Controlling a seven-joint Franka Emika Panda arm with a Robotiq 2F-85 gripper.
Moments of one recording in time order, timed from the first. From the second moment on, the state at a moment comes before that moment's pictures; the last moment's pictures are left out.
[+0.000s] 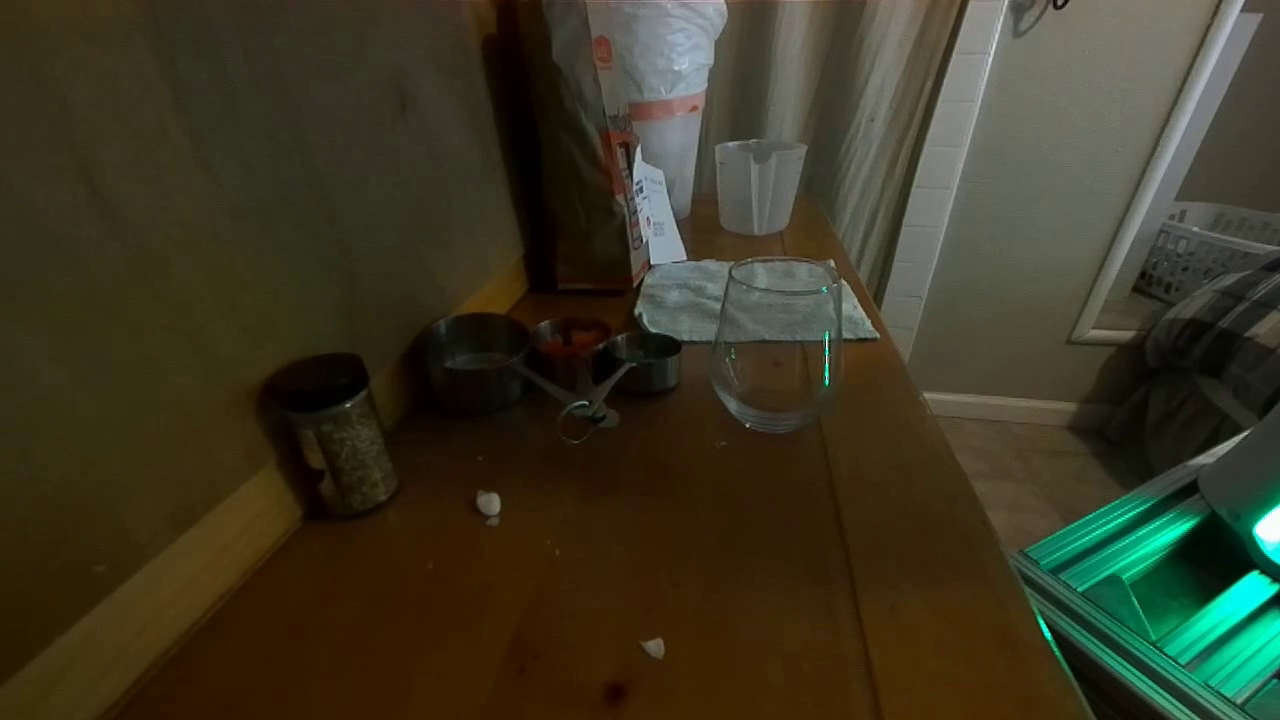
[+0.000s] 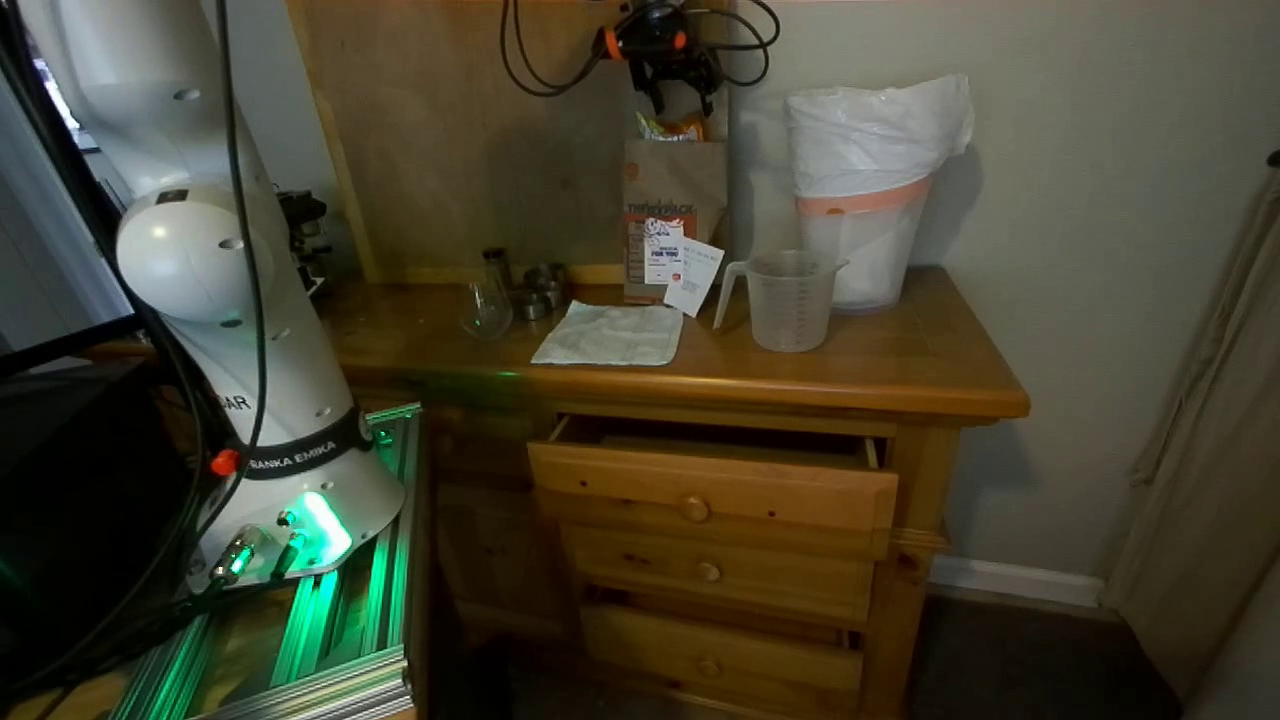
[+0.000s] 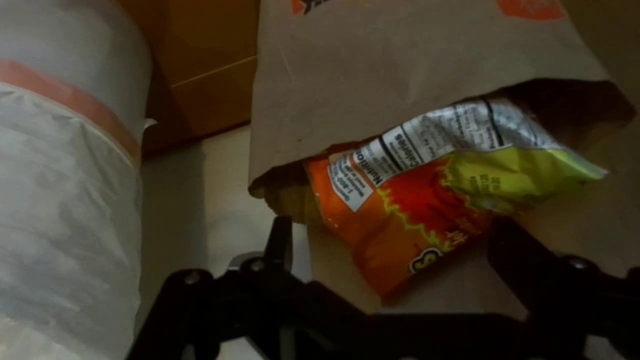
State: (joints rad) arm 0.21 0.02 0.22 -1.94 0.27 2.44 -0.36
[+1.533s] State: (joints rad) arm 0.20 0.08 0.23 -1.93 0.48 2.55 -0.61
